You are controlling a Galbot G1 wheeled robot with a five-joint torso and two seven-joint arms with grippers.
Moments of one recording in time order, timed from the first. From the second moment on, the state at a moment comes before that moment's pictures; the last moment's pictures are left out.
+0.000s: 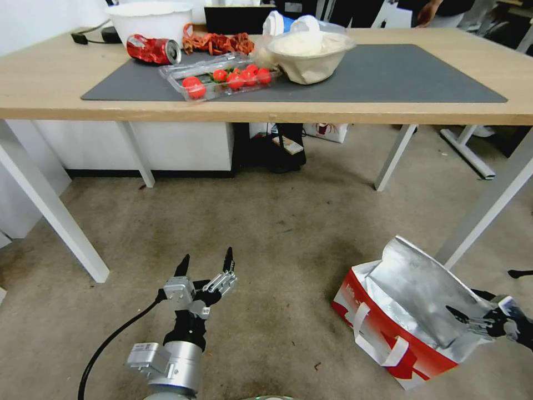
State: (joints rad) left arm 1.85 -1.52 -0.33 -2.33 -0.25 -0.04 -0.09; right arm -1.67 0.78 0.96 1.44 0.35 0.03 -0.69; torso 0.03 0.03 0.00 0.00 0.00
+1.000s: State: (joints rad) left arm 1.84 -1.51 -0.35 -2.34 -0.27 -0.06 -0.09; right arm -1.75 0.80 0.97 1.61 0.55 -0.02 -0.65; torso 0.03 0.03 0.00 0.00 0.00
